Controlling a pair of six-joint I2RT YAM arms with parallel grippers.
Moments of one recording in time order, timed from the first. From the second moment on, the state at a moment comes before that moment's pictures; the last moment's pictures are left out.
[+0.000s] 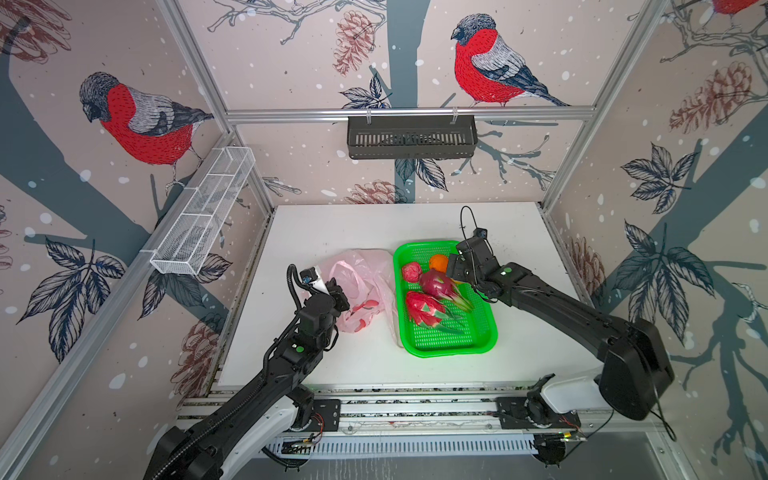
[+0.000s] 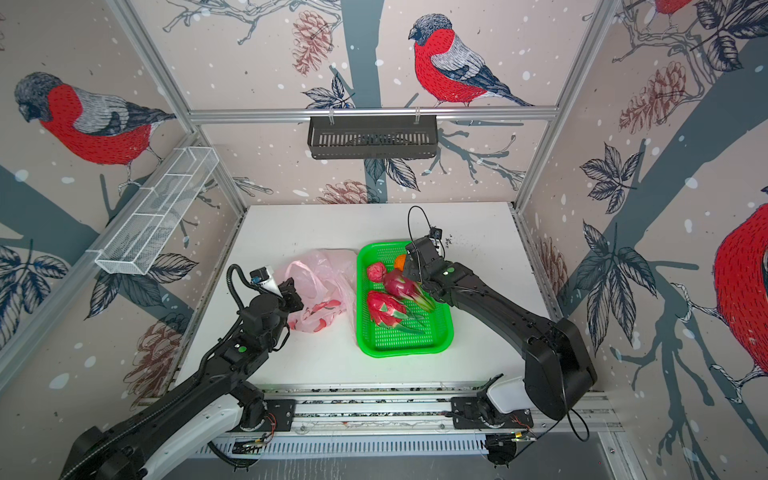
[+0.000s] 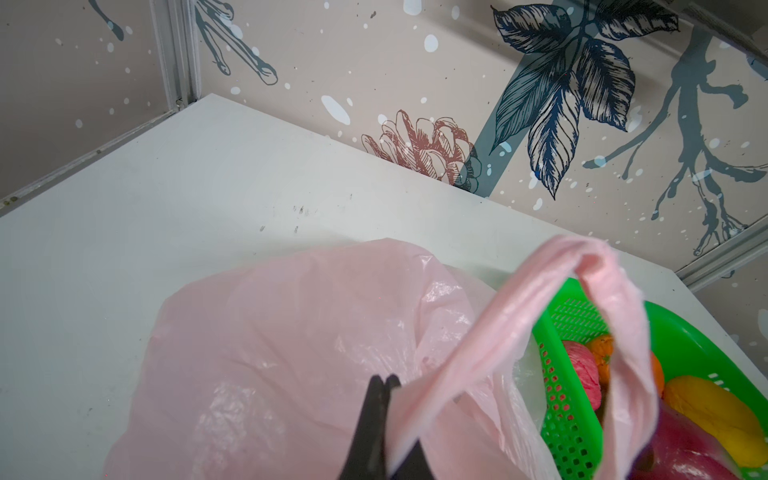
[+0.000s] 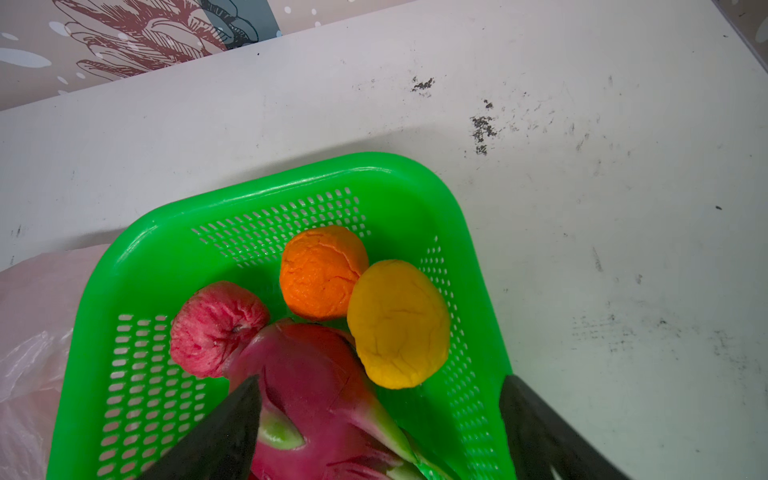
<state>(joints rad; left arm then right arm) -0.49 0.82 0.34 0.19 -0.43 -0.49 0.63 1.40 1.04 -0.46 0.37 0.63</state>
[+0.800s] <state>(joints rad) -0.49 0.58 0.48 -0.27 -0.29 -0.61 0.64 1.22 0.94 -0.44 0.39 0.63</state>
